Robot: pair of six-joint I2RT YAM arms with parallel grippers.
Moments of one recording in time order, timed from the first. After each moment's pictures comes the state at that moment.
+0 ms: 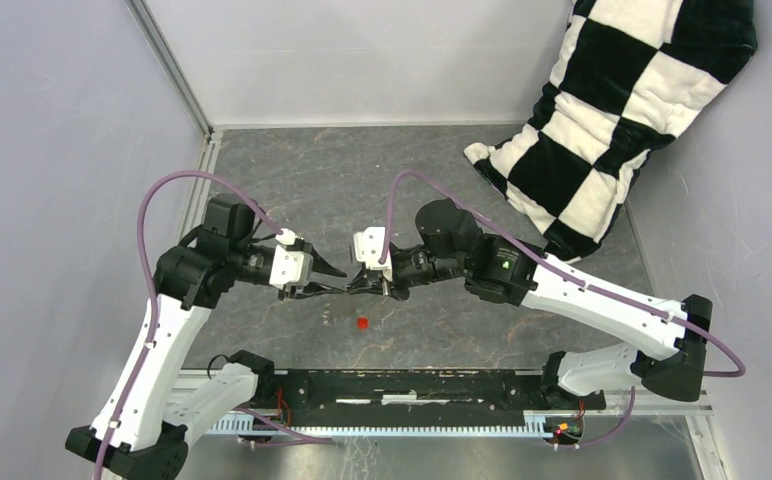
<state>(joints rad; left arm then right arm) -0.36 0.89 1.18 -1.10 1.15 1.05 1.11 1.30 1.31 -0.33 -0.49 -0.36</state>
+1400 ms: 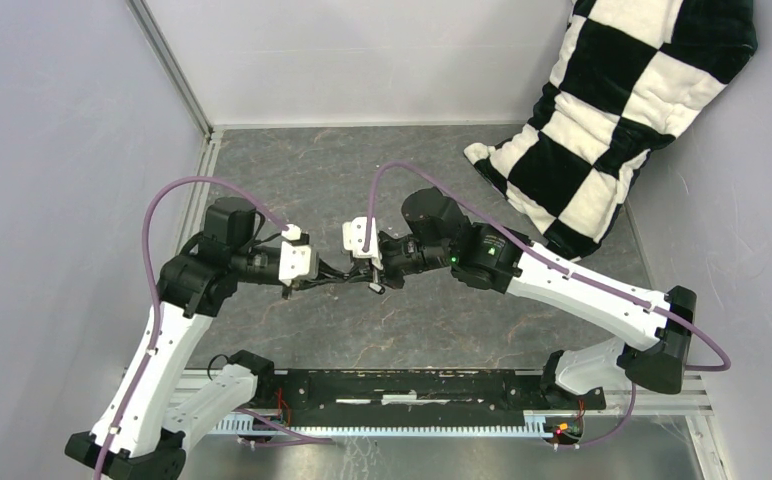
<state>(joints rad) -0.36 0.84 1.11 -0.94 1.05 0.89 1.08 1.38 1.38 -0.41 -0.47 -0.39</state>
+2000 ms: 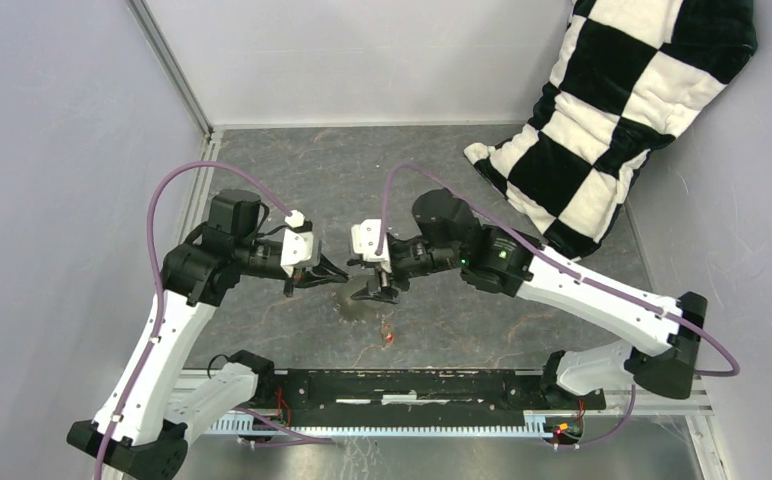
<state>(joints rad) -0.36 0.90 1.16 -0.99 1.09 0.82 1.08 1.36 1.37 -0.42 -0.52 -0.41</state>
